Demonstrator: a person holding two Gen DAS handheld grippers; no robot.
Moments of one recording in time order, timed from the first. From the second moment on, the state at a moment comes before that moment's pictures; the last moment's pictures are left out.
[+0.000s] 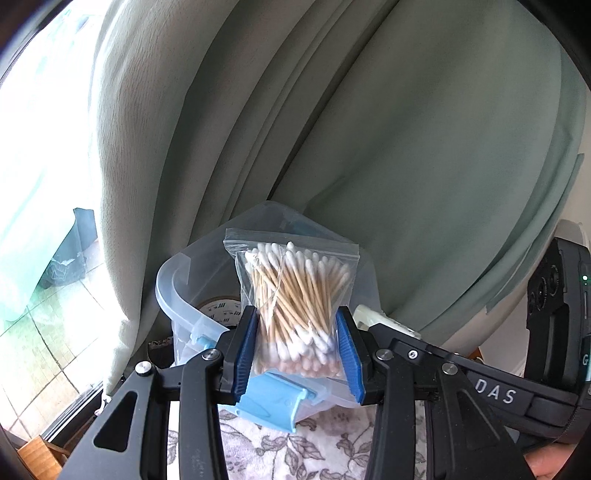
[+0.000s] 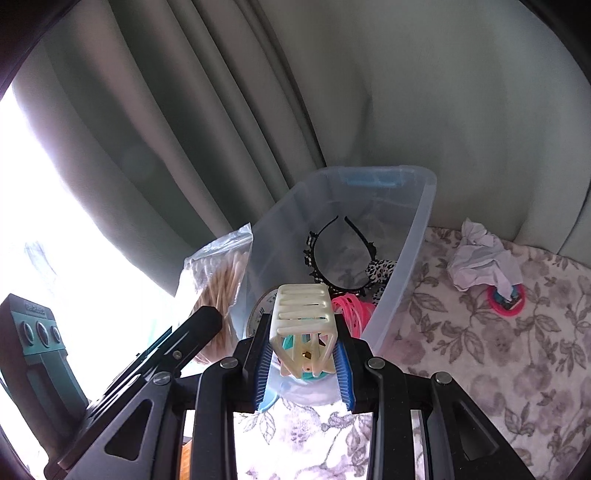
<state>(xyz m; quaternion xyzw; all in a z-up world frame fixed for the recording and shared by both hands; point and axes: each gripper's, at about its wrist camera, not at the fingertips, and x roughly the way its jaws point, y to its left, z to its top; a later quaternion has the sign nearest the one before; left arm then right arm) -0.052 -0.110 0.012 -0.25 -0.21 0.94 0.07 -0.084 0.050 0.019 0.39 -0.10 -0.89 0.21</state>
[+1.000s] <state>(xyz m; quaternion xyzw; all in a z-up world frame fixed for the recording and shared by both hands) -0.111 -0.122 0.000 -0.26 -0.19 0.94 0.05 -0.127 0.050 -0.009 0.38 -0.09 -0.89 0.21</state>
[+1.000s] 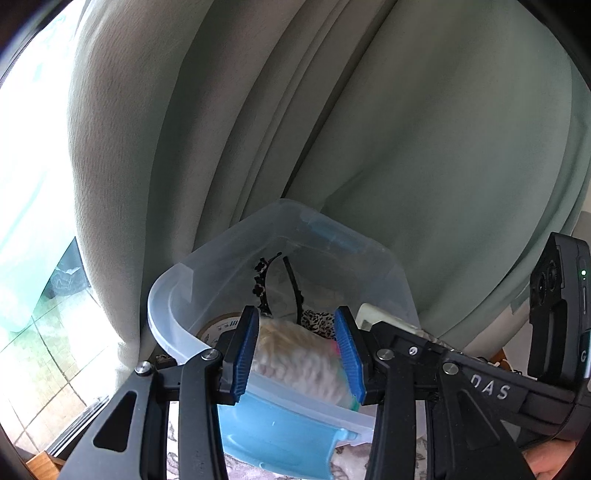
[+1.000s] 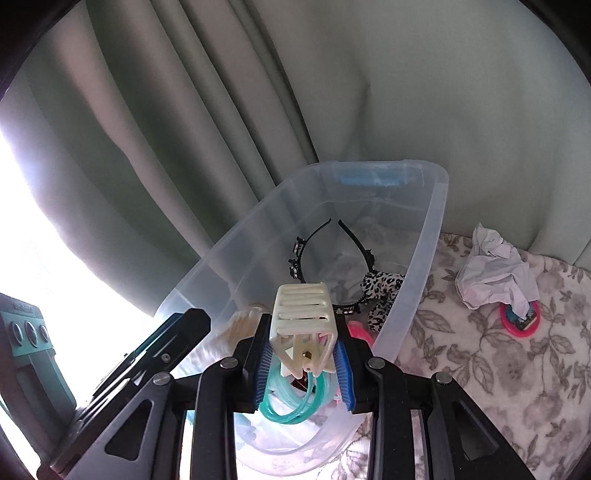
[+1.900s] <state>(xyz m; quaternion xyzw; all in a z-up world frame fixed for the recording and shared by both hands) -0.054 -0.092 0.011 -0.24 -0.18 0.95 0.05 -0.105 0.061 0.012 0.37 -0.09 -0.91 0.19</state>
